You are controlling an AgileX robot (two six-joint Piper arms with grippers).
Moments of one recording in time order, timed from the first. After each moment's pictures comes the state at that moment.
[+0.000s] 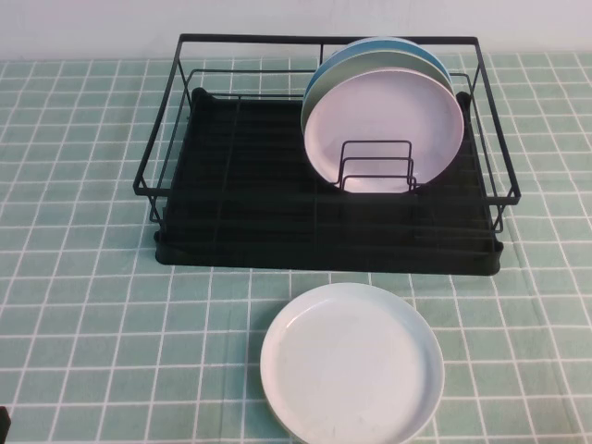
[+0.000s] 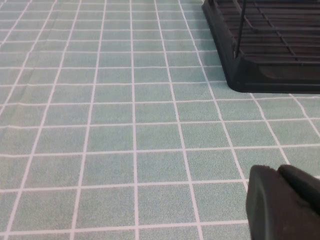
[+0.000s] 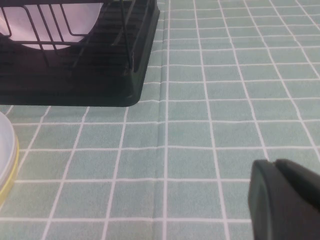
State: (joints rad) right arm 0.09 -0.01 0.03 -0.01 0.35 0.09; left arm -0.11 -0.01 0.02 -0.06 0.35 0.12
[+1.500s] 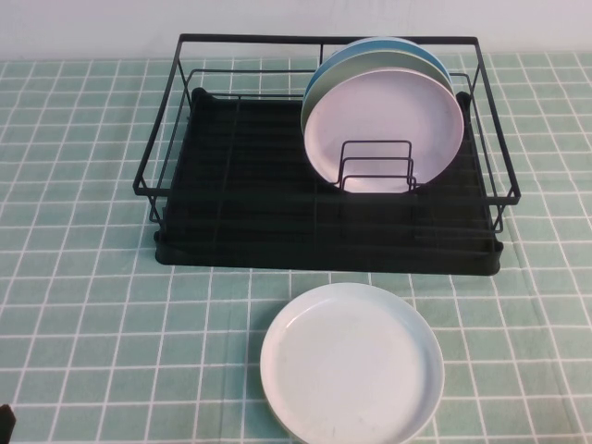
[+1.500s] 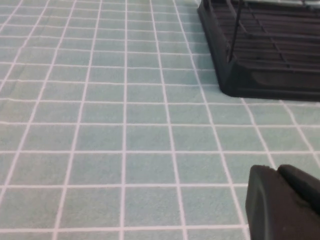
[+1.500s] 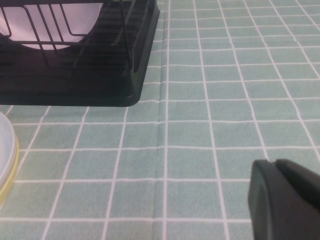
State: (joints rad) right arm 0.09 -0.01 0.03 -0.01 0.35 0.09; left arm -0.11 -0.01 0.02 -0.10 0.34 0.12
